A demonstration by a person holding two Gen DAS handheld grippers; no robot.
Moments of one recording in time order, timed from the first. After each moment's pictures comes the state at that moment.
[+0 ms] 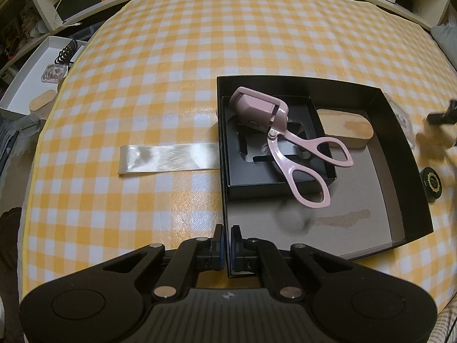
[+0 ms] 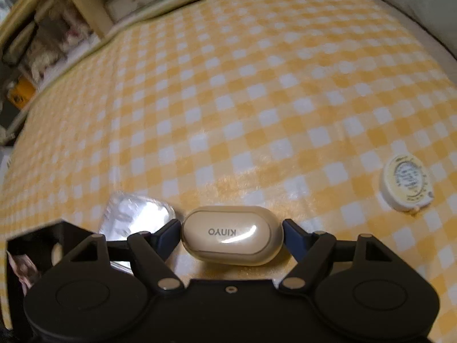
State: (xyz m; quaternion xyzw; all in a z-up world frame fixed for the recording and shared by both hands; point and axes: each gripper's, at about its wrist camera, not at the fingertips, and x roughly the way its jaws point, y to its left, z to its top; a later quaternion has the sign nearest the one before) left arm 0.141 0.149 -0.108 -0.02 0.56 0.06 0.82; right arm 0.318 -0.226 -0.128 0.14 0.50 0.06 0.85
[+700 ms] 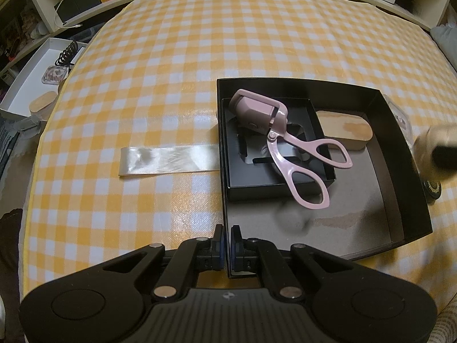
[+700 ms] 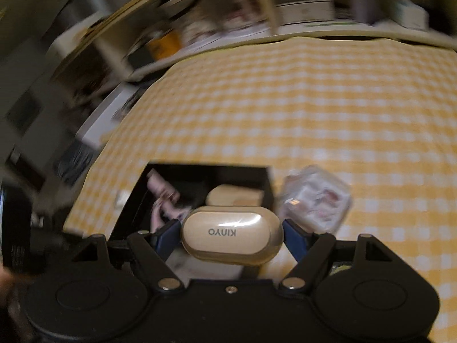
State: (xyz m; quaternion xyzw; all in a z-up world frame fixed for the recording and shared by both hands) left arm 0.140 0.147 -0.106 -0.02 0.56 0.06 0.82; right arm 0.223 -0.102 -0.062 0.02 0.46 0.32 0.83
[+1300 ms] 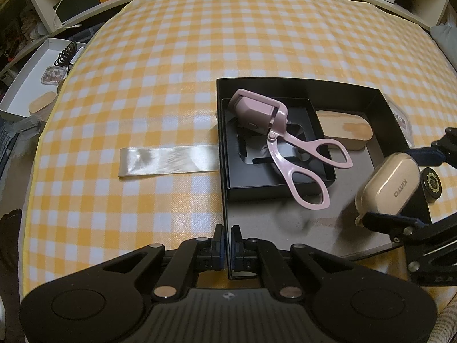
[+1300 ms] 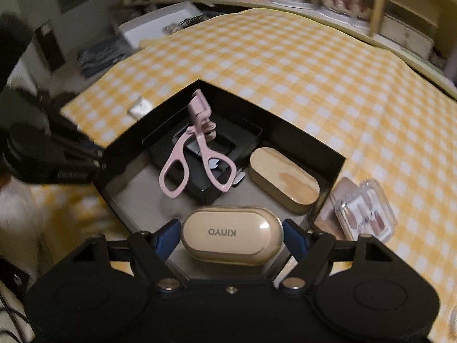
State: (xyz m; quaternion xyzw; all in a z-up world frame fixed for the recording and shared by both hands) left arm 0.140 0.145 -0.105 -0.02 0.56 0.06 0.82; right arm 0.209 -0.042 -0.107 -0.21 0.43 0.40 0.78
